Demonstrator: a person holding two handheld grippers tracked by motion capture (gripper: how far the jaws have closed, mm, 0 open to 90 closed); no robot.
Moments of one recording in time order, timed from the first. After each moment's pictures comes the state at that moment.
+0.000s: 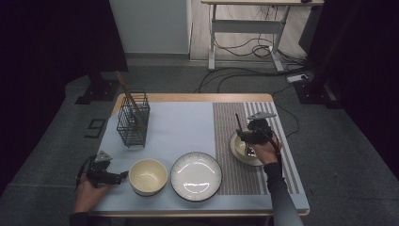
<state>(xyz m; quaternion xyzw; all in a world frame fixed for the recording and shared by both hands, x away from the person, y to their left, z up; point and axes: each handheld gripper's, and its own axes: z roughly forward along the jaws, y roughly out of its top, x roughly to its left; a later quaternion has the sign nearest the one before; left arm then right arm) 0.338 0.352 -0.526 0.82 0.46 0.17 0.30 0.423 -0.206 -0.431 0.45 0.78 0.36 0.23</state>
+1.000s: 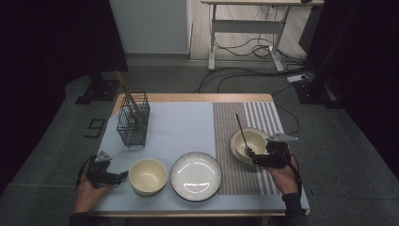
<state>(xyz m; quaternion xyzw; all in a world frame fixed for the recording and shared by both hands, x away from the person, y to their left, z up) 0.337 0.352 -0.526 0.82 0.46 0.17 0.30 0.343 -0.244 -0.439 0.48 0.76 0.37 0.24</state>
